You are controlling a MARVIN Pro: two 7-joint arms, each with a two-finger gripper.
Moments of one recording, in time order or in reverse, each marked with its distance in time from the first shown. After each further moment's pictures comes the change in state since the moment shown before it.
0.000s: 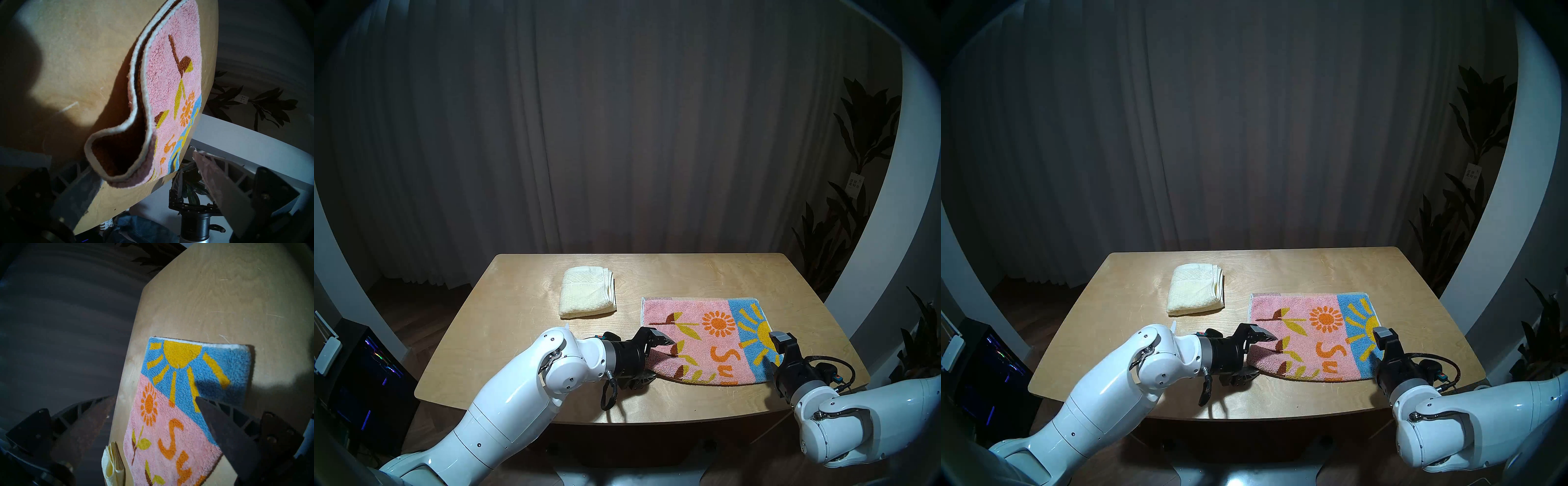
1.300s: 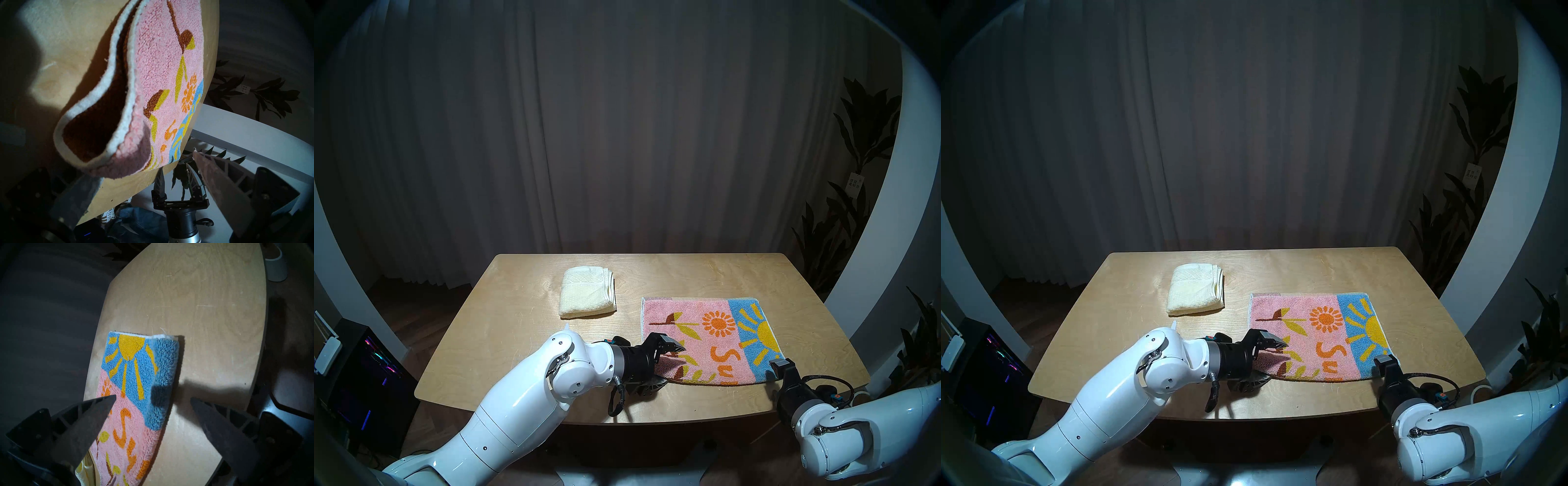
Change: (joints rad) left arm -0.003 -0.019 0.035 0.000 -0.001 0.022 0.000; right arm -0.031 0.003 -0.035 0.018 -0.021 -0.004 -0.125
